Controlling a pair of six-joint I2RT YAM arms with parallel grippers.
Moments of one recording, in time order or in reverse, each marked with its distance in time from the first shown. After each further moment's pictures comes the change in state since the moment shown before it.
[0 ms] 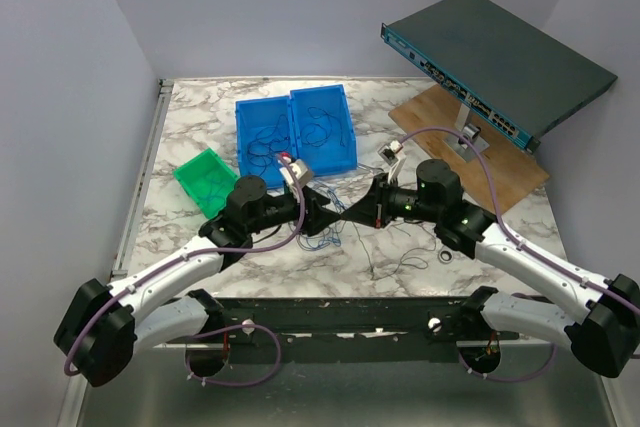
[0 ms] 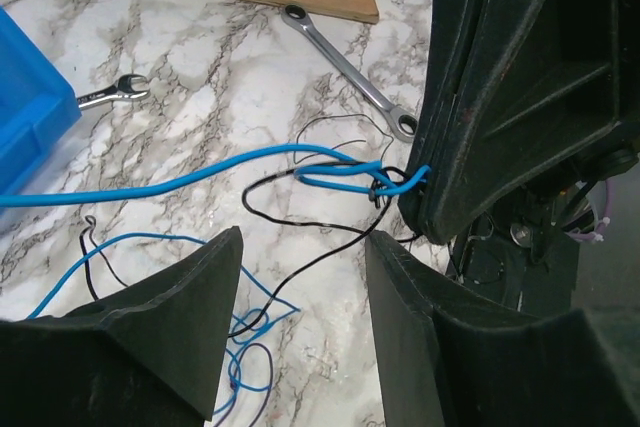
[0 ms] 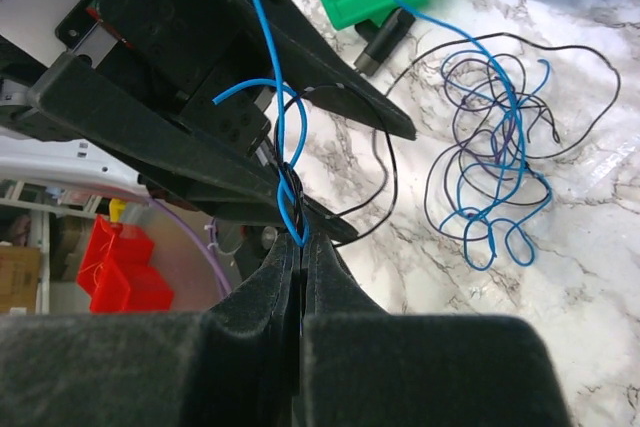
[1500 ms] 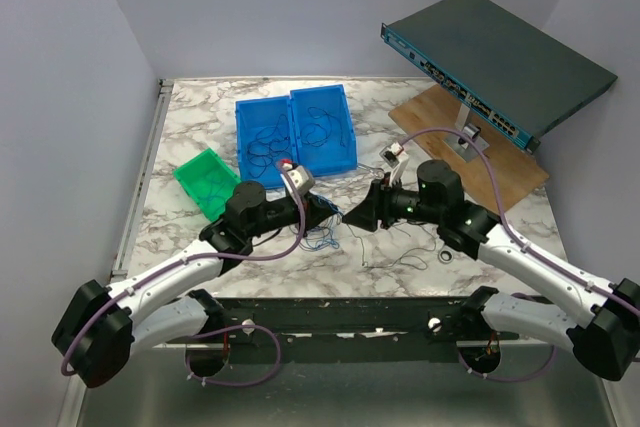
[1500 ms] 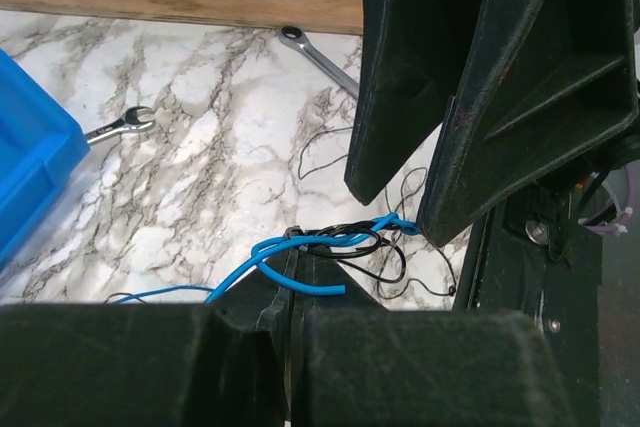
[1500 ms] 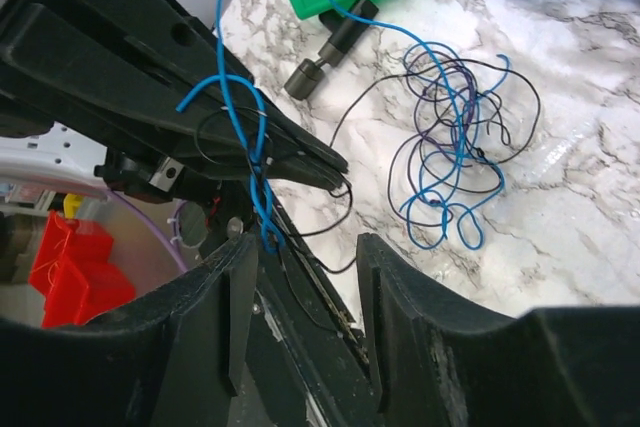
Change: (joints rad) left arm -0.033 -0.020 -0.031 0.075 -0.021 0.079; right arm 0.000 -0.030 0.013 -0.101 0.054 -0.082
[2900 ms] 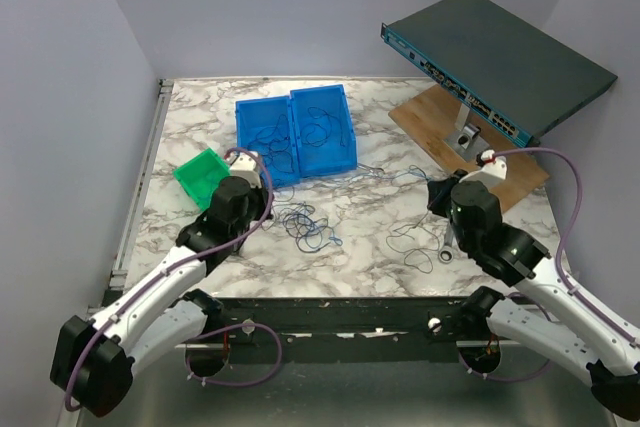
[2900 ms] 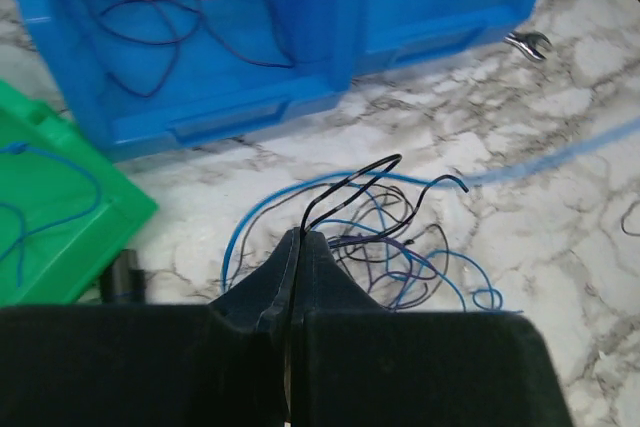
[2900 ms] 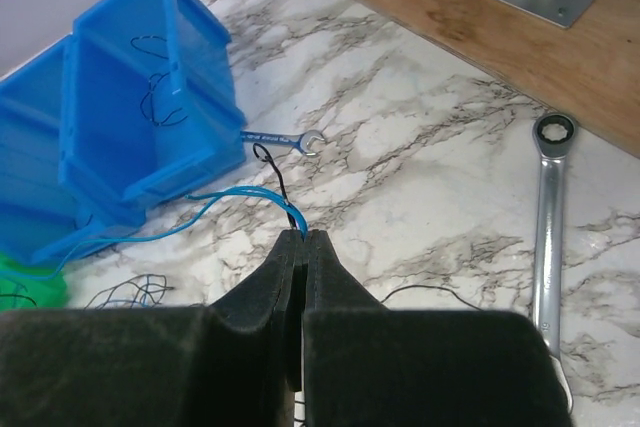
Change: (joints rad) left arm 0.162 -0.099 0.037 -0.496 -0.593 -0.179; right arm 0.002 -0.314 -0.017 -0.343 1.098 0.167
